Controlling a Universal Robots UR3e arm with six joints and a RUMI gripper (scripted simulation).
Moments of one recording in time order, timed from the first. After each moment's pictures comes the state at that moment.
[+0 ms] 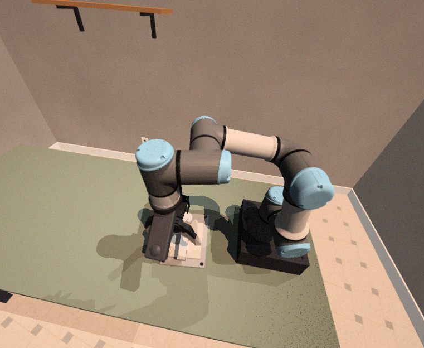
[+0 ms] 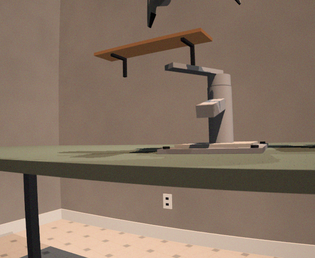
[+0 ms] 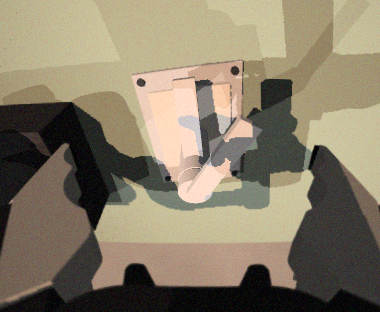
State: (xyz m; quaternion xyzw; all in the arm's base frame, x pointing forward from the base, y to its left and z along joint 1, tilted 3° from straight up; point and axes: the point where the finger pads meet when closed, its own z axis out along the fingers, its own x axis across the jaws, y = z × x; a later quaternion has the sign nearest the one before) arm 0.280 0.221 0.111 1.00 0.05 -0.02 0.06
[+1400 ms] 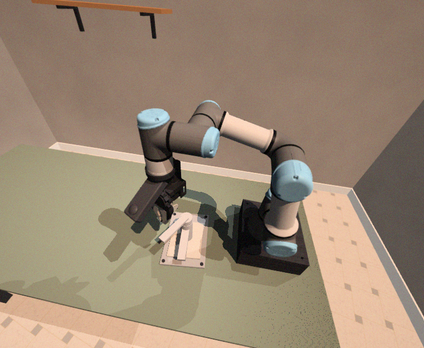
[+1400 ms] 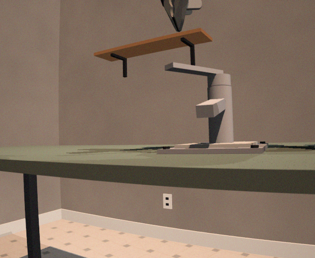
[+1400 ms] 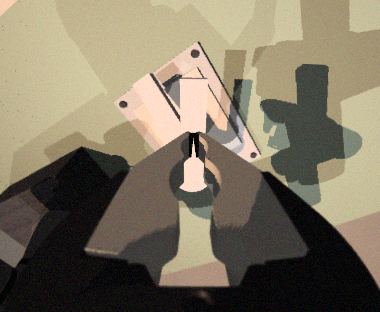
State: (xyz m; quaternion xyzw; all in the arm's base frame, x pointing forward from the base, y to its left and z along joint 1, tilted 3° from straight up) arm 0.331 0.181 0.125 0.98 -0.17 -0.03 0.00
